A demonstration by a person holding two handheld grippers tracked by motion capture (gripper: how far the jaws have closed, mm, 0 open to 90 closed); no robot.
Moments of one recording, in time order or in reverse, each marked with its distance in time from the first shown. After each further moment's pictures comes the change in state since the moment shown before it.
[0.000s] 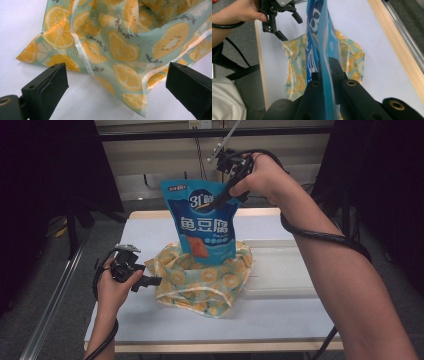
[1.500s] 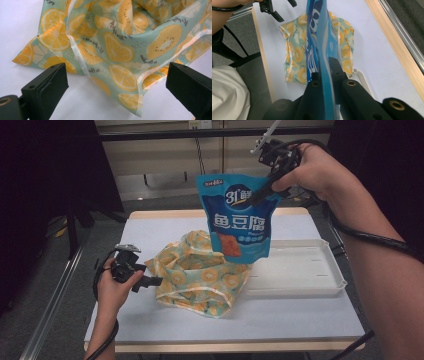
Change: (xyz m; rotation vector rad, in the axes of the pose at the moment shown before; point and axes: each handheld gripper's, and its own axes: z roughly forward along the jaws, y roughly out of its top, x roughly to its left) left arm -0.004 0.001 -0.002 -0.008 -0.006 0.010; right arm -0.001 -0.052 -0.064 0.029 -0.056 0.045
